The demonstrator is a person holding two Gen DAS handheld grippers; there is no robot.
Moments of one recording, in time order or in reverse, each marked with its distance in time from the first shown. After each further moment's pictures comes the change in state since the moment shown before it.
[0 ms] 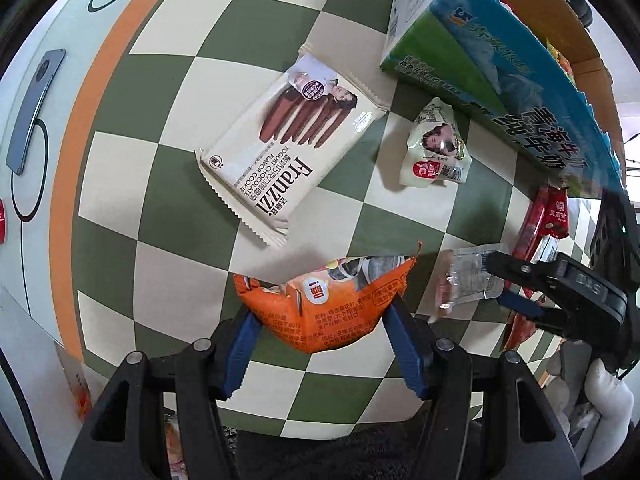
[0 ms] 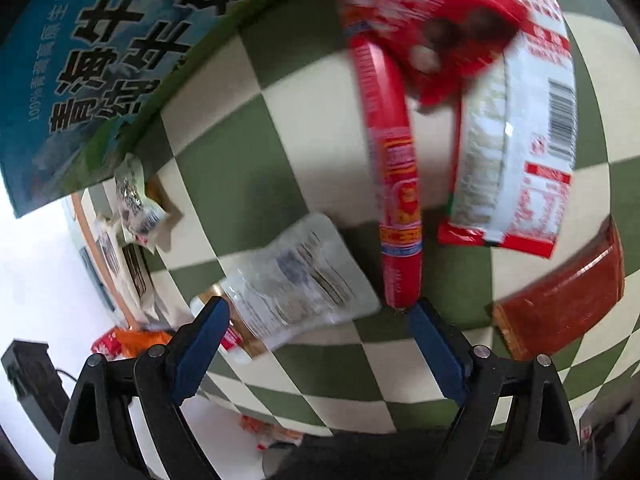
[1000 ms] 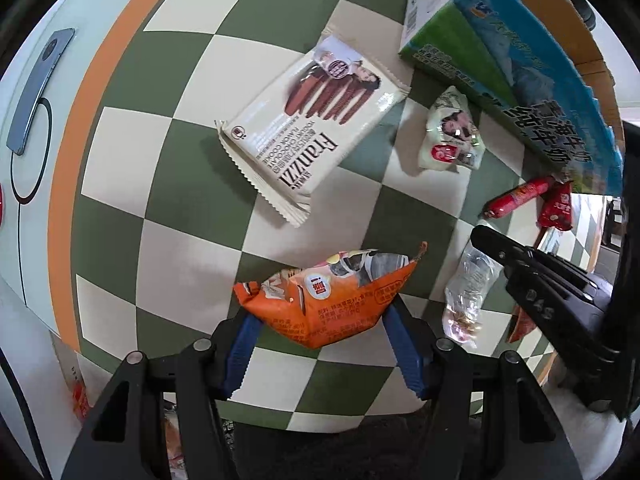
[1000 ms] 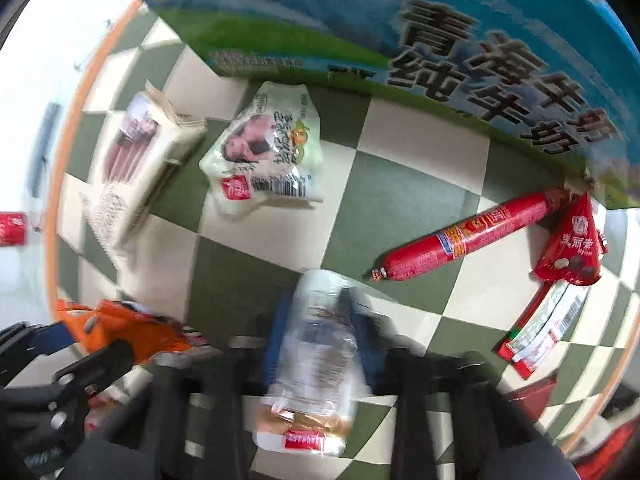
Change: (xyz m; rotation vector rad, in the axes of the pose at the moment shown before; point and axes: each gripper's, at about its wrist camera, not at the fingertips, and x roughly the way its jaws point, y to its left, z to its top) left arm 0.009 0.015 -0.018 -0.014 0.008 -0.022; right arm 0.016 0.114 -0.047 -0.587 -0.183 -0.351
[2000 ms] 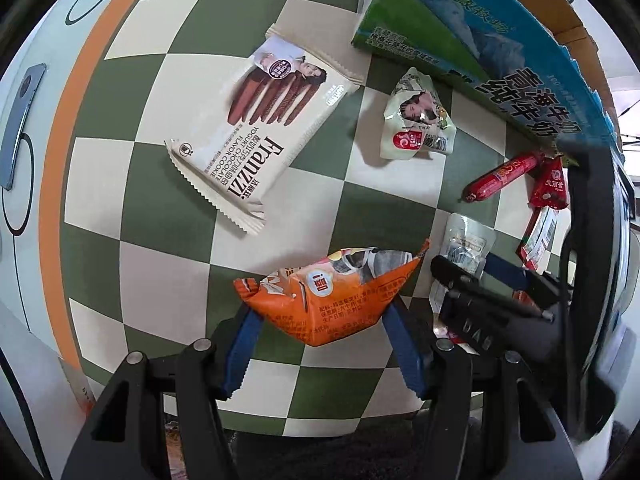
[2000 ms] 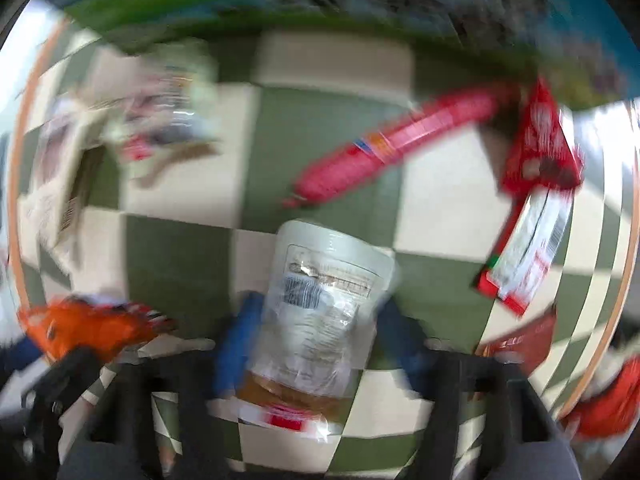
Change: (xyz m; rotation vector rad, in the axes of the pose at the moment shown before) left arm 0.012 -0.023 0.012 0.089 0.009 0.015; right arm 0.030 -0.009 -0.013 0.136 0.088 -0.120
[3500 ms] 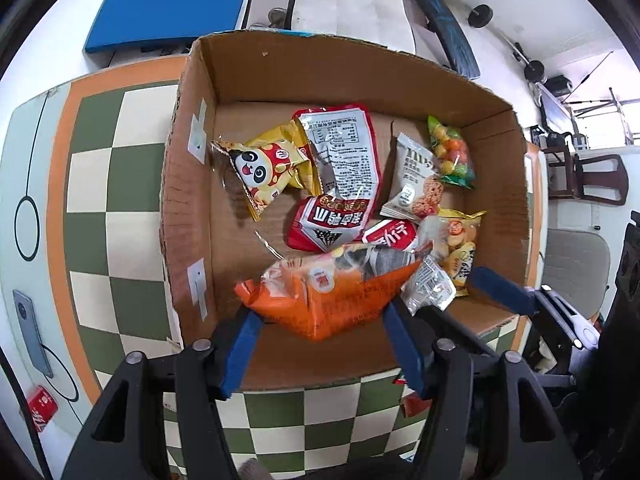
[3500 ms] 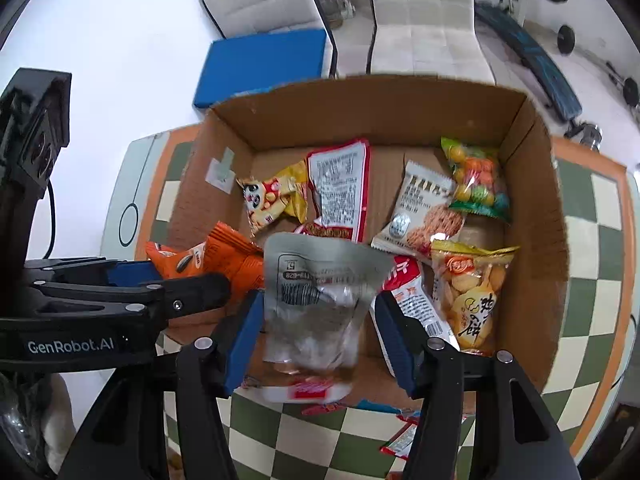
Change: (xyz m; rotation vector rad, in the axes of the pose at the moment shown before) left arm -0.104 -0.141 0.201 0.202 -0.052 -0.051; right arm -0.171 -0.108 0.155 0.003 -0.310 0.309
